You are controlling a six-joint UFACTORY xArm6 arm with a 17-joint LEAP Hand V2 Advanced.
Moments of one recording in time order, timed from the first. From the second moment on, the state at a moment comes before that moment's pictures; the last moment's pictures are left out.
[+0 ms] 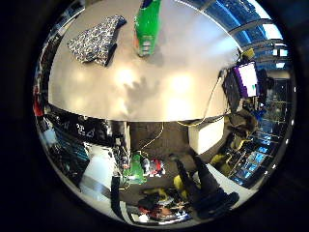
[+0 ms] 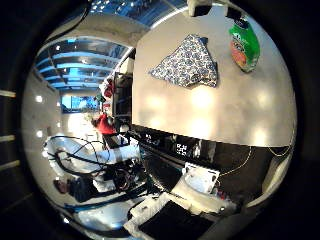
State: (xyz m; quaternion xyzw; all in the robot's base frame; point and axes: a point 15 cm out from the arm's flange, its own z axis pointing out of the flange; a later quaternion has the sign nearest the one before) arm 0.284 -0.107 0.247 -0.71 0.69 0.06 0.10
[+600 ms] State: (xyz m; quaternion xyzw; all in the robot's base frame) arm 0.284 -0.110 0.247 -0.71 0.70 0.06 0.10
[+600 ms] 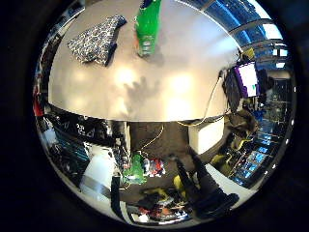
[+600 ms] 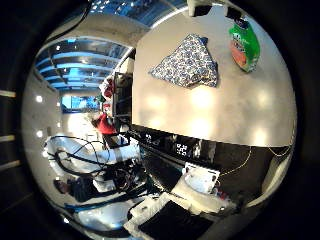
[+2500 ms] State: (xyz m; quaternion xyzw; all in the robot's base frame) arm 0.361 -0.255 0.137 -0.44 0.81 0.12 0.38
